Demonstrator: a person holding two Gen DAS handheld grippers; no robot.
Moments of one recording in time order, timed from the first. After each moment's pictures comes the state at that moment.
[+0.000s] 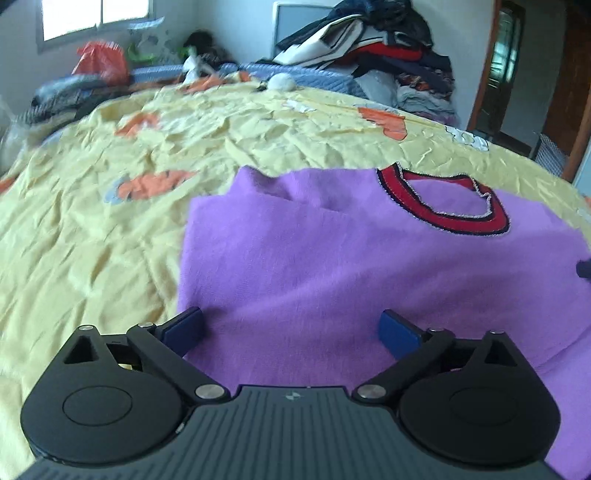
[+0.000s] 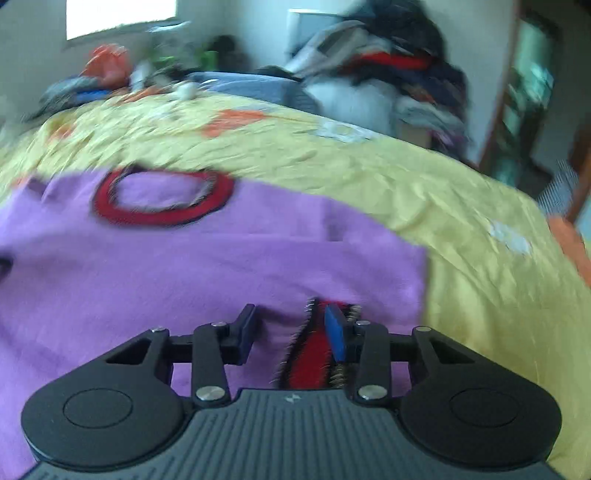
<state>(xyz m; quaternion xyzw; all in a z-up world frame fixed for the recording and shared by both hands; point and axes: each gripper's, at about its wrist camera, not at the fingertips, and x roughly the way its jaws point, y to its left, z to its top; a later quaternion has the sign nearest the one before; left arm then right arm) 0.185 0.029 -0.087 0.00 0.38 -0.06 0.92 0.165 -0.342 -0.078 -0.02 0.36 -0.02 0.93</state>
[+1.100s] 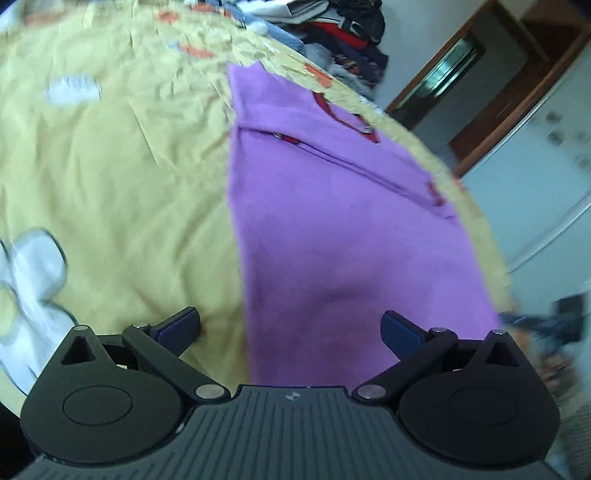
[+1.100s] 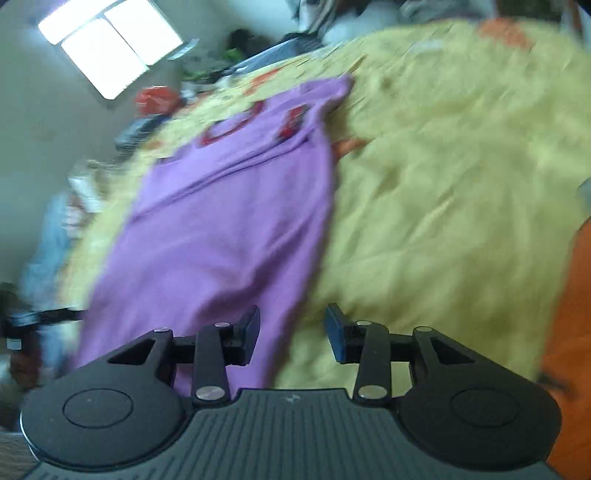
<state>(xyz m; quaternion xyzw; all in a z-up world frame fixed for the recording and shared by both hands) -0.037 0.169 -0.089 -0.19 0.45 -0.24 0.84 -0.103 -0.446 -0.094 0.24 0.43 0.20 0.85</state>
